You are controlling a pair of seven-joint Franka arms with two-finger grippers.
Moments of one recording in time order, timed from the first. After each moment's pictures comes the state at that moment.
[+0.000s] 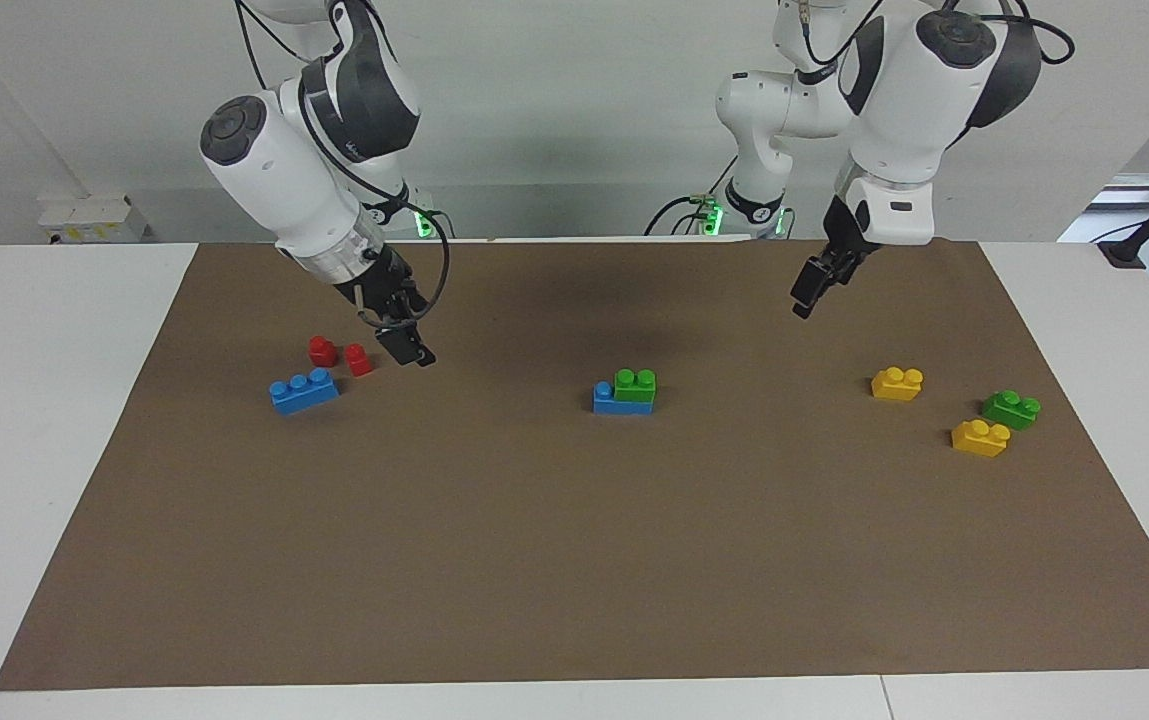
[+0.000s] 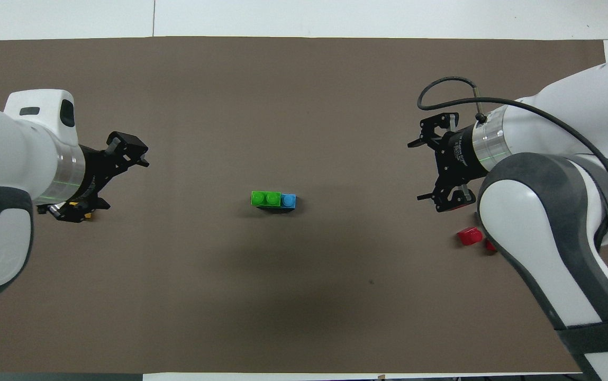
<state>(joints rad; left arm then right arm) -0.32 -0.11 0.02 -1.89 -0.03 1.86 -1.13 0.07 0.07 0.15 -1.85 0.40 1.94 1.57</state>
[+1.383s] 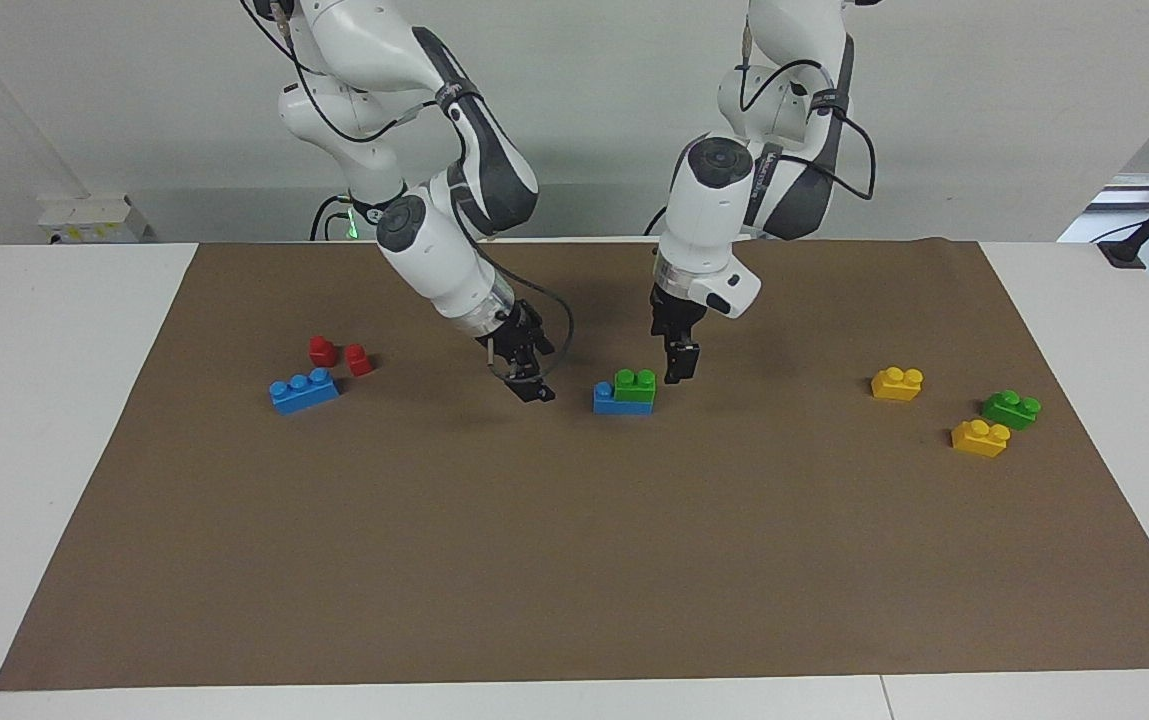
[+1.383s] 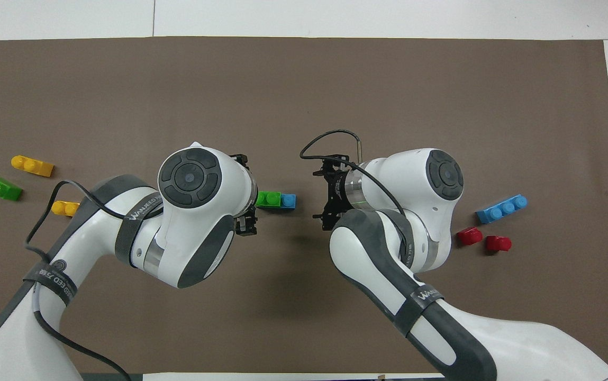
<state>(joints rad) -0.60 0.14 0.02 -1.98 -0.03 2.19 -2.19 0.37 0.28 0.15 -2.02 0.61 2.48 1.65</state>
